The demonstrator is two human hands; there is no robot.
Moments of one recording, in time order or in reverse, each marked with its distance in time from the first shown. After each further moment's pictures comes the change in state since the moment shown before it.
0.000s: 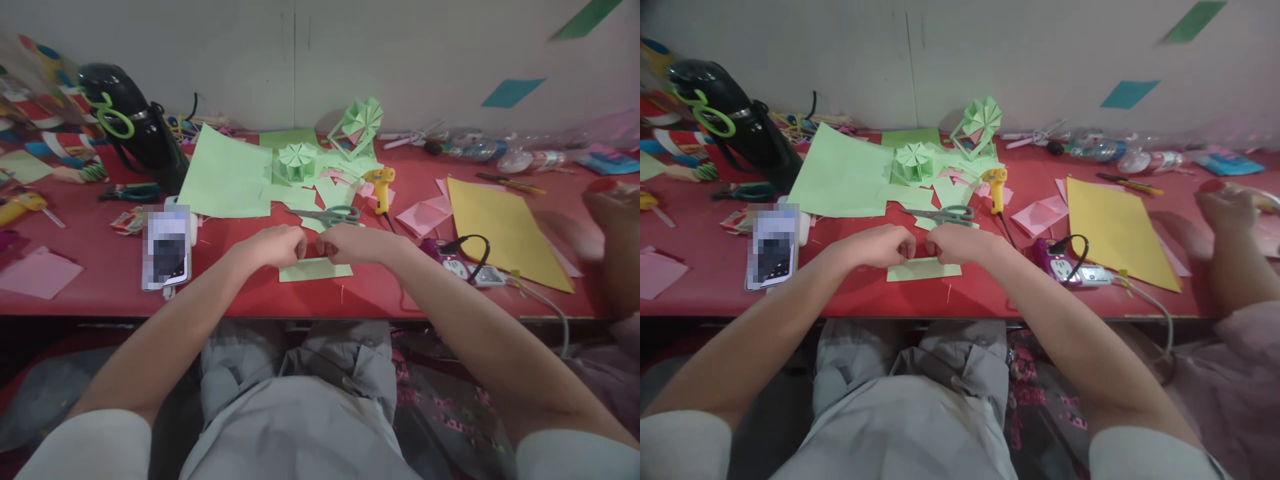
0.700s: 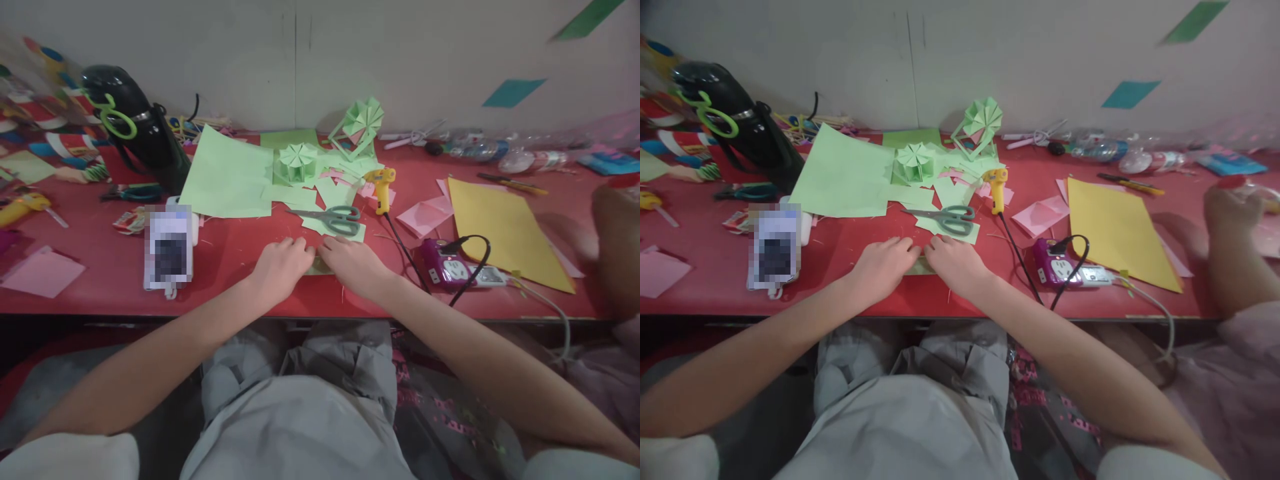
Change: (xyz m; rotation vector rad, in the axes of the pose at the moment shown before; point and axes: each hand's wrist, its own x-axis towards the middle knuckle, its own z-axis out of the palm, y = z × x) left_hand -0.032 0.032 0.038 0.524 0.305 0.045; right_hand -0.025 -0.033 0.042 -0.473 0.253 0.095
